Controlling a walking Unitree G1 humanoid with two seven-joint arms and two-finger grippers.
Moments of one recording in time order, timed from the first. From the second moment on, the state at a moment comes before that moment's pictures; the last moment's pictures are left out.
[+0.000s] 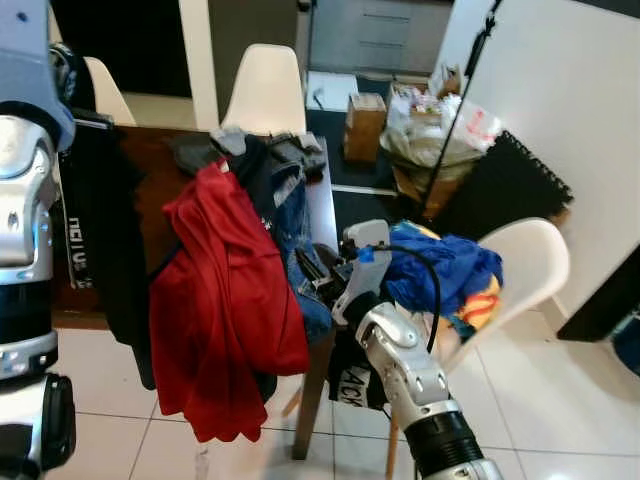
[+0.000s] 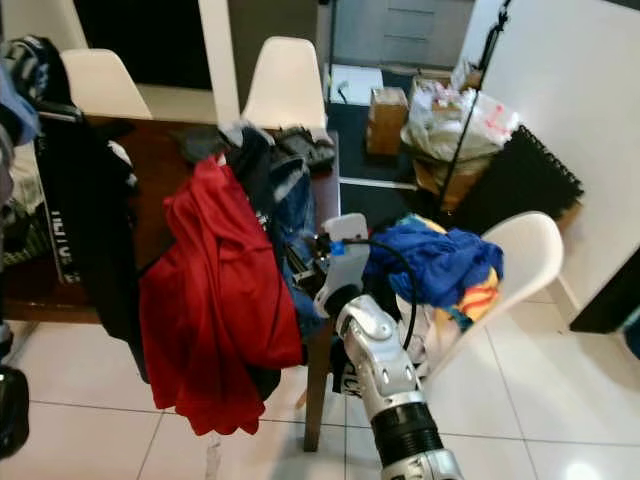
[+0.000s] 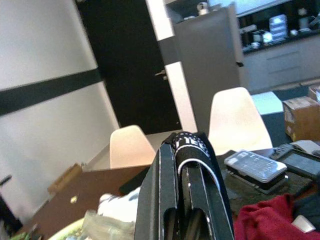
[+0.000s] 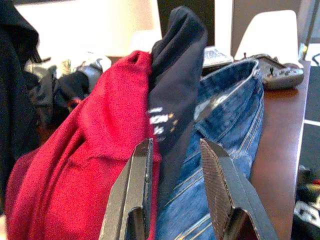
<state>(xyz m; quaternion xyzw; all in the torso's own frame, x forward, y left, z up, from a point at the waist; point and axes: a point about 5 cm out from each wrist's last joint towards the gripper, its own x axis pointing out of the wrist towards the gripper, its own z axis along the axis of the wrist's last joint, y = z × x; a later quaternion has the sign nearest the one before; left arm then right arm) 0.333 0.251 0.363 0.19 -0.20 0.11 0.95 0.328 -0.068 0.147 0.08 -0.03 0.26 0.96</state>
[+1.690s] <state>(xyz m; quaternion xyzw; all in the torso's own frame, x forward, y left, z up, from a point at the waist) 0.338 0.198 0.291 0.17 -0.11 -0.07 0.98 0.325 -0.072 0.145 0.09 -0.03 0.25 0.96</state>
